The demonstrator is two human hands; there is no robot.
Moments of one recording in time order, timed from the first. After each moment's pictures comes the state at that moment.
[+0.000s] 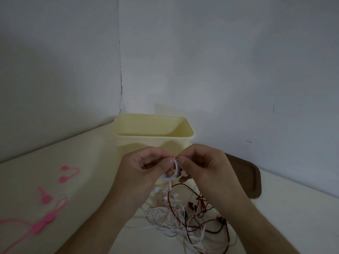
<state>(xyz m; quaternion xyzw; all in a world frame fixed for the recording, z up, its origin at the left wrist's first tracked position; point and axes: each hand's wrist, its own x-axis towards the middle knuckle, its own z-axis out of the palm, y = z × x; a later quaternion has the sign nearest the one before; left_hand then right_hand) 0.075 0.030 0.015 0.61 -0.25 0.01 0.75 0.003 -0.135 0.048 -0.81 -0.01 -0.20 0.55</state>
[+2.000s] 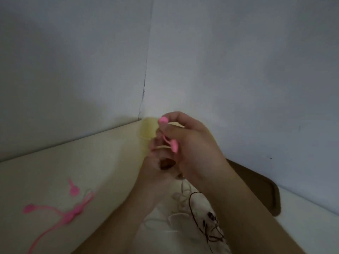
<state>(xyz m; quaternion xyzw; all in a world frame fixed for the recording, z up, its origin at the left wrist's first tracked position) 0.090 0.046 0.015 0.61 -0.19 0.01 0.77 0.049 -0.034 0.113 -0.61 -0.08 -0.04 0.79</state>
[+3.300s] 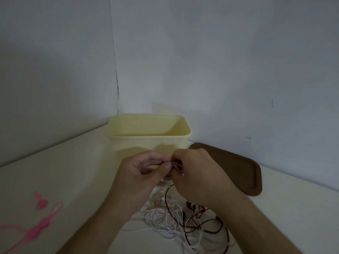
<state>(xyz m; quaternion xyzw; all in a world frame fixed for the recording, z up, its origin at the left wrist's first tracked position) 0.078 0.025 0.006 0.66 -0.23 -0.01 0.71 0.024 -0.134 0.045 -0.97 -0.02 -0.15 0.19</state>
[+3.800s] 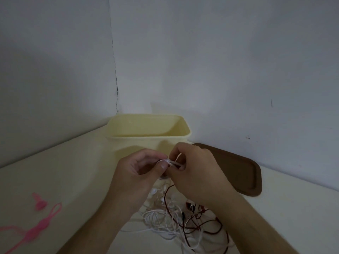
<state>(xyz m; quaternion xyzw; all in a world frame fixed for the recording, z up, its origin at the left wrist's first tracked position) 0.077 0.024 0.007 0.63 -0.24 0.01 0.74 0.023 -0.133 0.045 -0.93 0.01 -0.17 0.32</state>
